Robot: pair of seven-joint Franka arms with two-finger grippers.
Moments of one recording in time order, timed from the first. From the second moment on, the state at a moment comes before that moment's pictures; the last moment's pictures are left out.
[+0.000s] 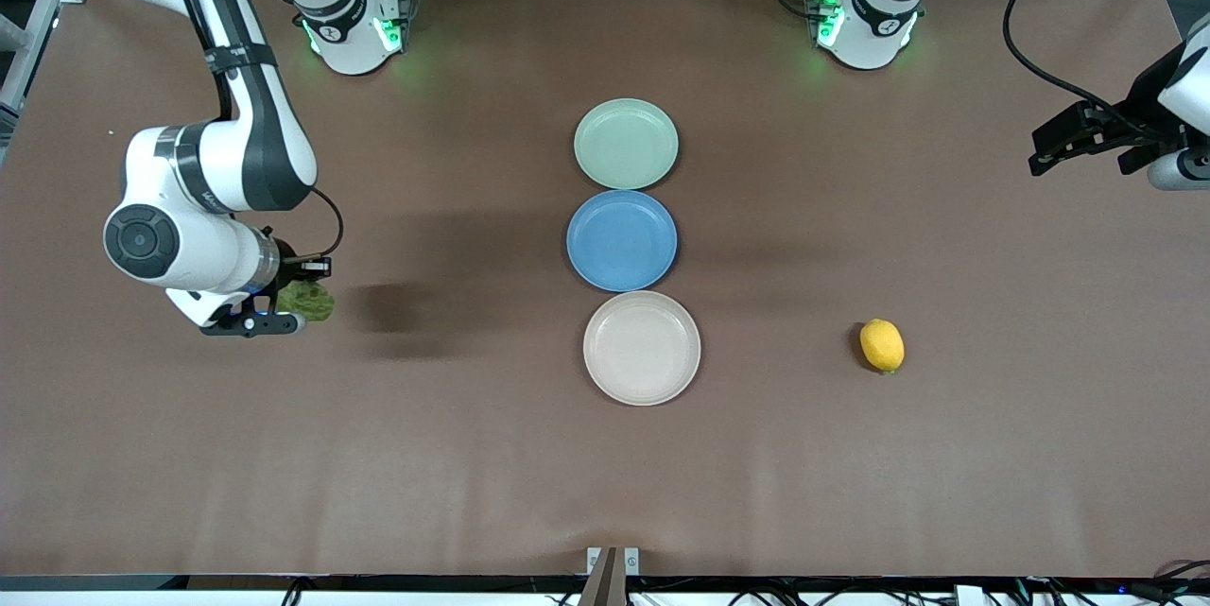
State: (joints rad) left arm -0.05 0.02 -0.03 -1.50 0.00 1.51 -0.08; right arm 0.34 0.34 -0.24 -1.82 0.05 1.92 0.05
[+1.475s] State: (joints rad) left arm -0.03 0.01 -0.03 -1.50 0.00 1.51 -0.08; right arm 0.24 0.12 -0.24 -2.35 0.04 2.36 -0.15
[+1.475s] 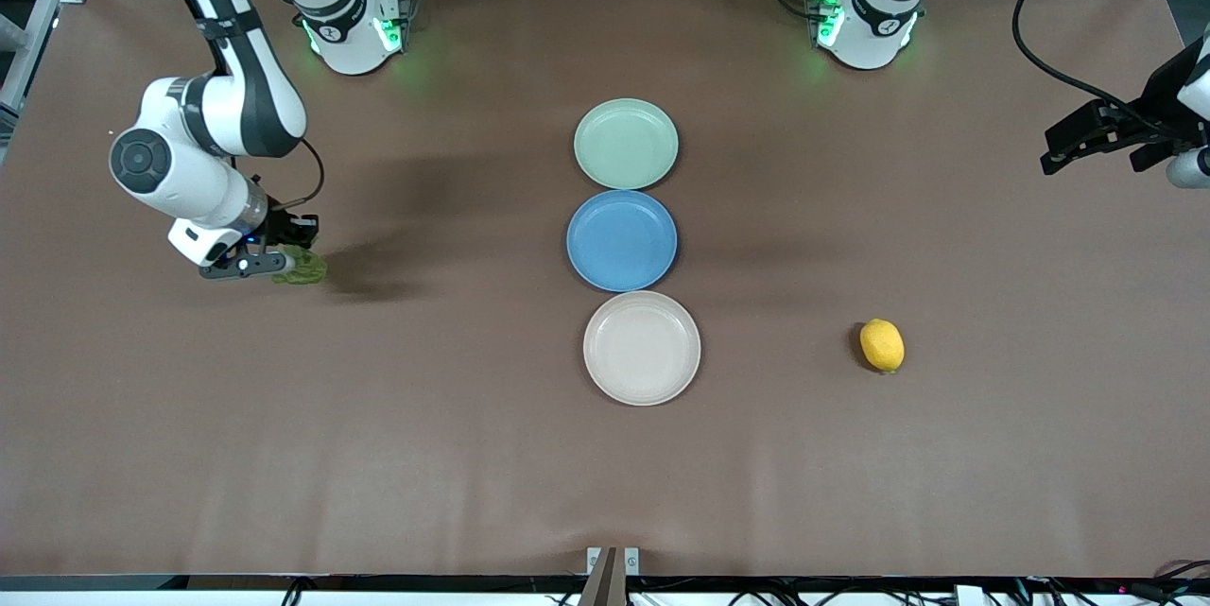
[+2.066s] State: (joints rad) left arm -0.03 0.01 -0.03 -1.50 0.00 1.51 -0.08; right arm 0.23 0.16 -0.24 -2.43 0.03 2.51 -0.16
